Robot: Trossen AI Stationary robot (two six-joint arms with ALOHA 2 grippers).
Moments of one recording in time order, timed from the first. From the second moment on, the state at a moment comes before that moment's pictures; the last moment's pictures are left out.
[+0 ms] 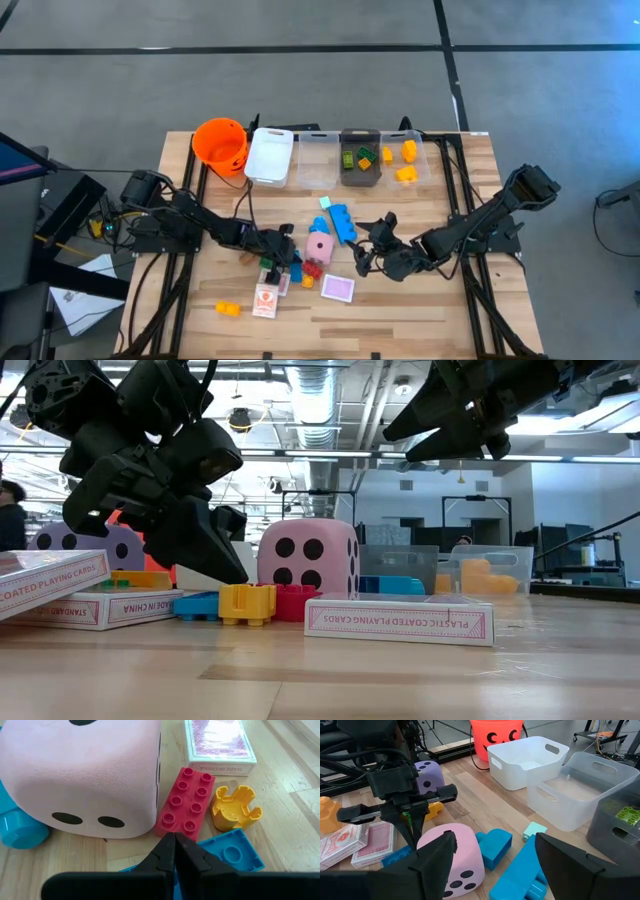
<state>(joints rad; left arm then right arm) -0.25 1.67 0.53 0.49 -0.04 -0.01 0.50 1.49 0.77 0.11 0.94 0.60</state>
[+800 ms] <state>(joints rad) -0.25 1.67 0.53 0.49 -0.04 -0.05 0.50 1.49 0.77 0.10 0.94 0.60</state>
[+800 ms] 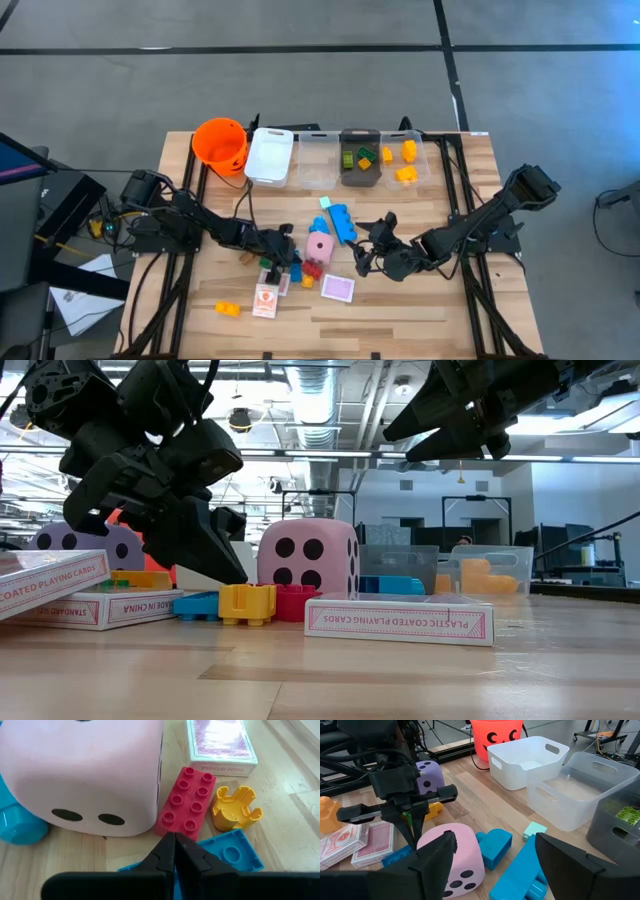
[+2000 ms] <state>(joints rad) -0.17 1.67 0.52 0.38 -0.56 -0.41 0.50 1.49 0.77 0.10 0.94 0.60</state>
